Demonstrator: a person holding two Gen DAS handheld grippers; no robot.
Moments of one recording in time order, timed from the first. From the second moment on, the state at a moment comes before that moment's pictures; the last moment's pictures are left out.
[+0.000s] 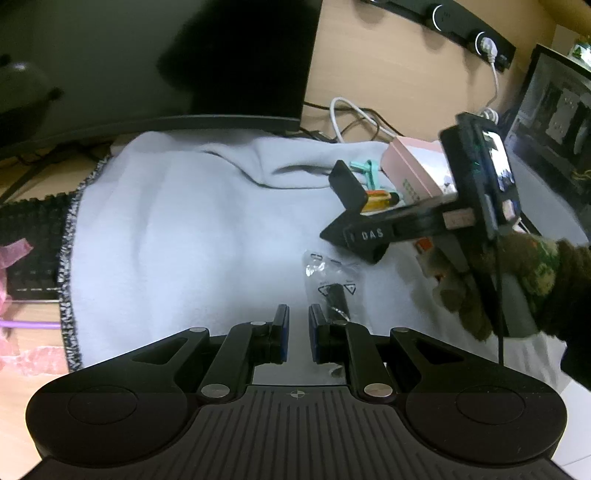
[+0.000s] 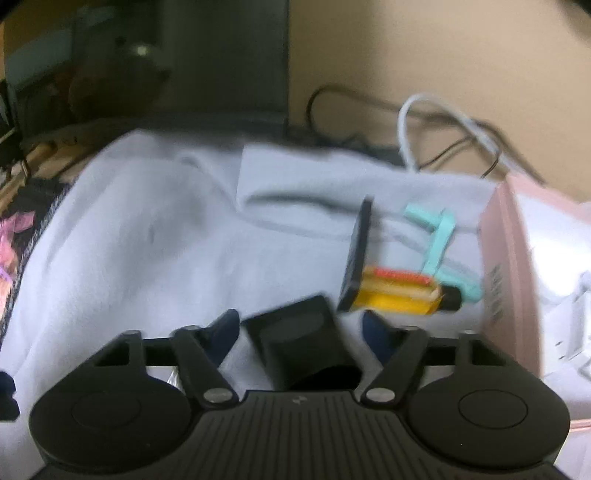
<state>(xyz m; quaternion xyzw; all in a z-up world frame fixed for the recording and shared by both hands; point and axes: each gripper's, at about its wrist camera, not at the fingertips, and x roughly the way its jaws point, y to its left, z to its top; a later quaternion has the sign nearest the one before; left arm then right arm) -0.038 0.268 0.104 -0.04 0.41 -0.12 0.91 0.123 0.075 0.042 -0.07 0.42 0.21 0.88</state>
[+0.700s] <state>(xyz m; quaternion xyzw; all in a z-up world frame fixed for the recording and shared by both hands) -0.012 0.208 0.048 -0.05 0.44 -0.10 0.89 -0.038 -0.032 0.039 -0.01 0.43 0.15 0.89</state>
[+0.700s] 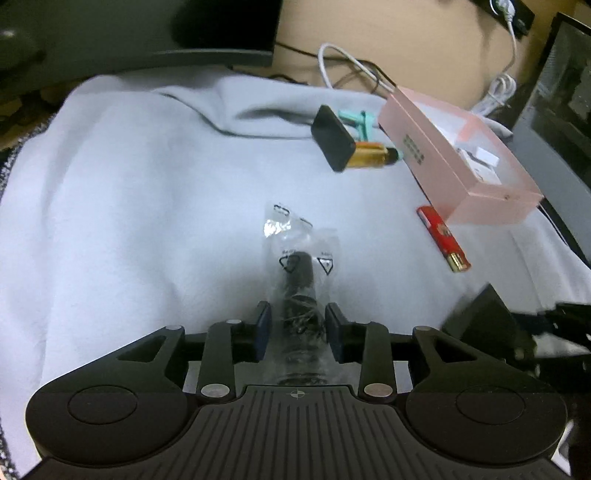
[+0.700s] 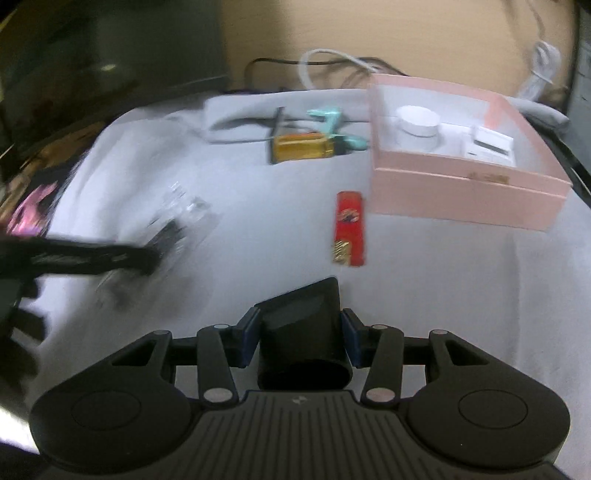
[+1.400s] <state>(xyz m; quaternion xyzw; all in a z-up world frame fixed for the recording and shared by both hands) -0.041 0.164 0.064 0.04 0.41 -0.21 0.89 -0.044 -0.074 0.061 -0.04 0.44 0.17 0.88</state>
